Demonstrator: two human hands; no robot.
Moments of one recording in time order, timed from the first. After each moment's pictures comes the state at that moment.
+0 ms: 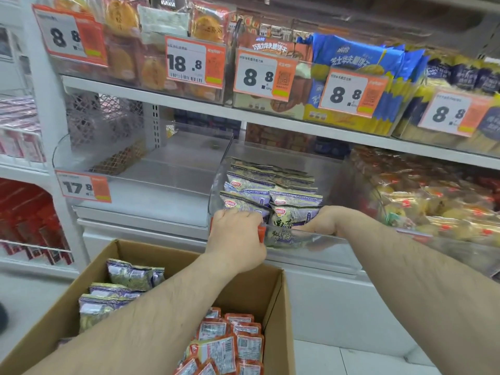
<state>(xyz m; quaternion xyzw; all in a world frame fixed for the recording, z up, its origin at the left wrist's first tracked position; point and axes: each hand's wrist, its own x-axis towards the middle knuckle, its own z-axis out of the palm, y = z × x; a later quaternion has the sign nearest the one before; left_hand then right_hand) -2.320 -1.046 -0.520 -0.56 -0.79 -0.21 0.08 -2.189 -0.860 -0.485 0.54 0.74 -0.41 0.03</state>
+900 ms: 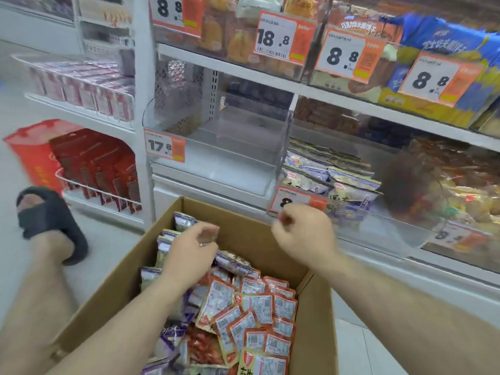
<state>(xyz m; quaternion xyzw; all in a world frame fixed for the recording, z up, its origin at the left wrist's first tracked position) -2.379 -1.222 -0.592 -0.27 -0.78 -0.53 -0.19 -2.246 -1.051 -0.534 0.23 0.93 -0.04 -0.29</state>
